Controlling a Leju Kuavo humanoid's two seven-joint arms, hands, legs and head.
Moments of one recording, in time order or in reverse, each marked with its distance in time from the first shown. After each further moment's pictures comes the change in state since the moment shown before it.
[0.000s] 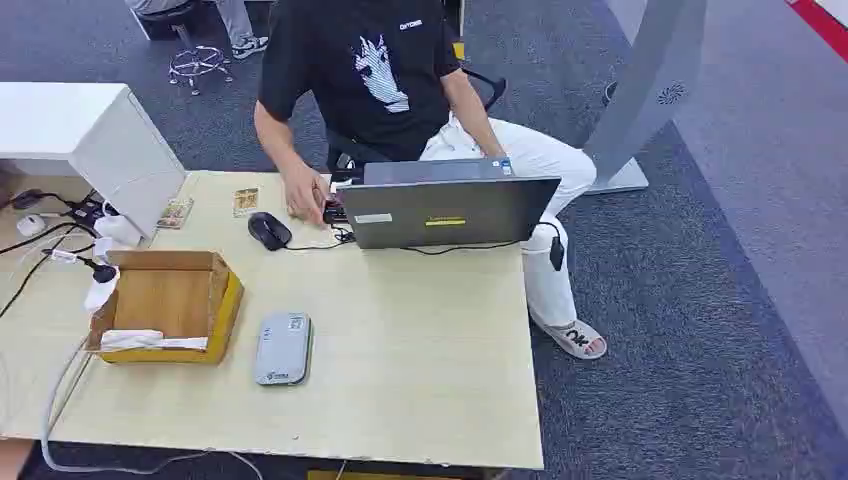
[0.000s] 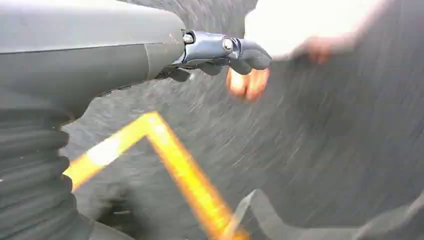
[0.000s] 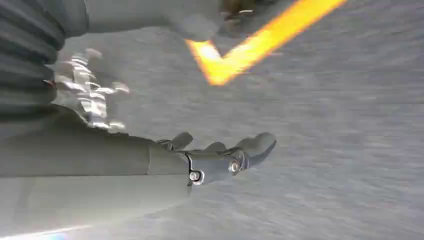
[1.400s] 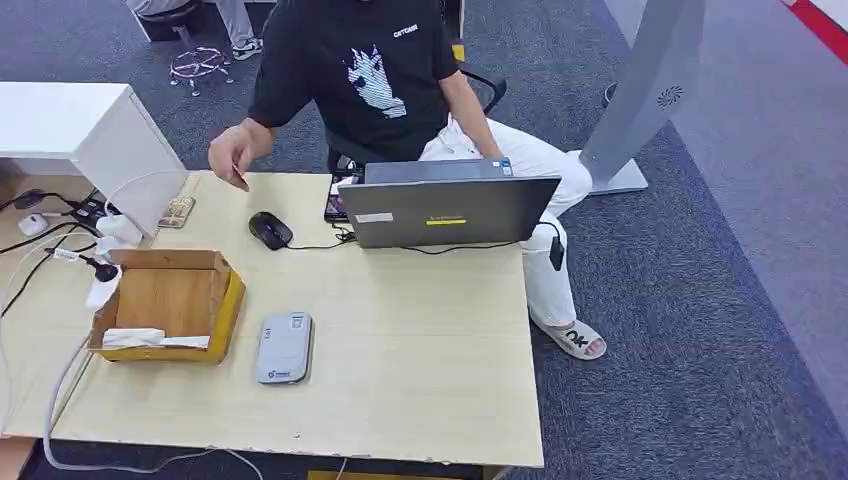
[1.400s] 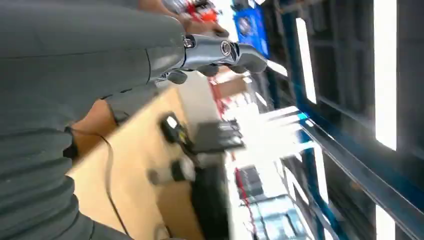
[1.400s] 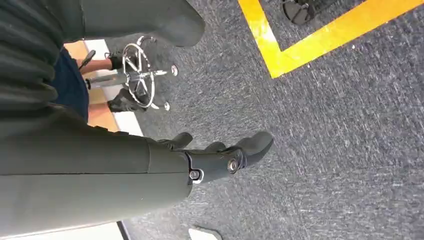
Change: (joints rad) left arm 0.266 -0.248 0.408 -1.696 -0.665 0.089 -0.231; right arm 0.002 0.031 0.018 0.039 0.166 0.011 0.366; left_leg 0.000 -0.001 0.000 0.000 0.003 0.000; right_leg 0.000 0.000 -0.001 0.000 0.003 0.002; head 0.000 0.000
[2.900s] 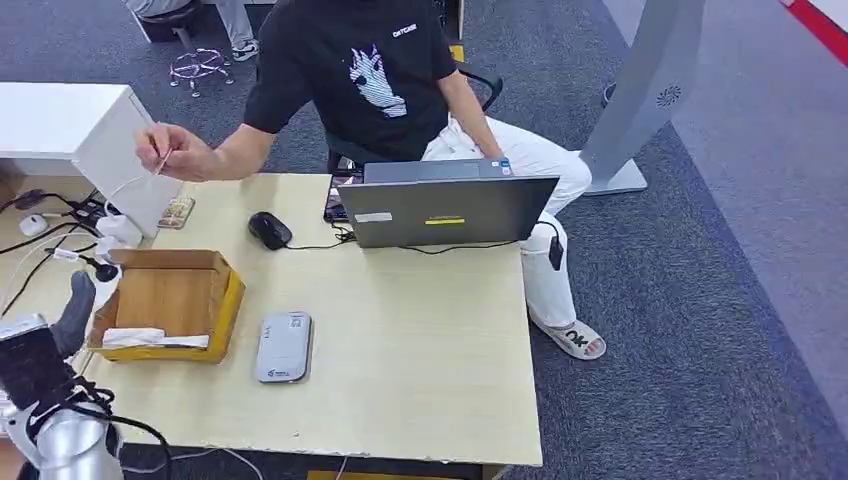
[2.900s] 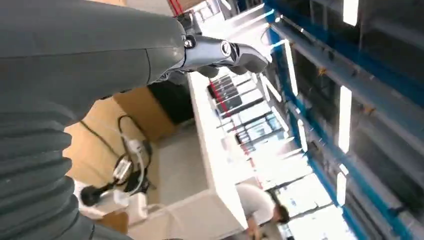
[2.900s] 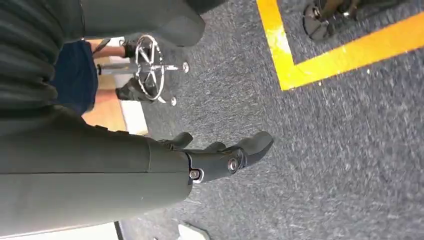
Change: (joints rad) left arm -0.361 0.297 -0.341 0.396 -0.255 -0.034 0.264; right arm -0.008 -0.010 0.021 0.000 0.084 0.113 0.077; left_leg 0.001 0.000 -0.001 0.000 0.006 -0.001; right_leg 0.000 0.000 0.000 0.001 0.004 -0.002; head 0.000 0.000
